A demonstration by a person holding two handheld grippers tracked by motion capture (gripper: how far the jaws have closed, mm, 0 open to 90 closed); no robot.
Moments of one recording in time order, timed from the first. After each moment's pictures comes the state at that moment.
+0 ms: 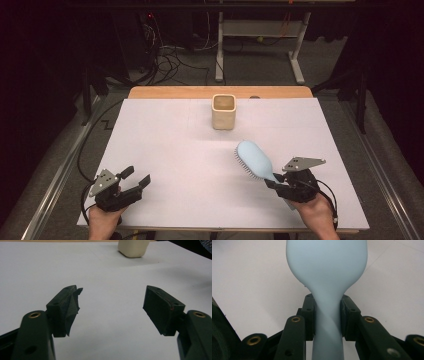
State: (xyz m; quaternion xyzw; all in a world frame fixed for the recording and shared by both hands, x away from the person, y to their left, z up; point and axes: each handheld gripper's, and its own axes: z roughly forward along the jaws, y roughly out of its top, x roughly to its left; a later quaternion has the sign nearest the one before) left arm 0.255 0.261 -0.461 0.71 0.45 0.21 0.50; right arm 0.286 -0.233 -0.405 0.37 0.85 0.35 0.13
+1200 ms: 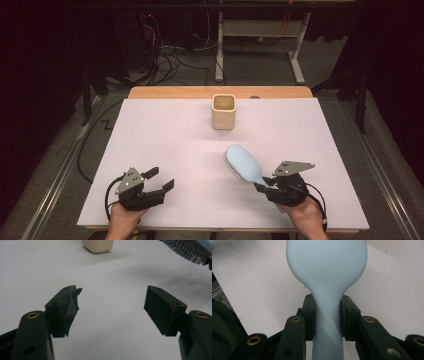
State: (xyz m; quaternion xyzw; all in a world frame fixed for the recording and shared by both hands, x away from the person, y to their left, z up) left arm 0.262 0.207 -0.456 0.75 0.40 0.17 0.51; right arm 0.281 -0.212 -0.414 0.35 0.85 0.37 0.11
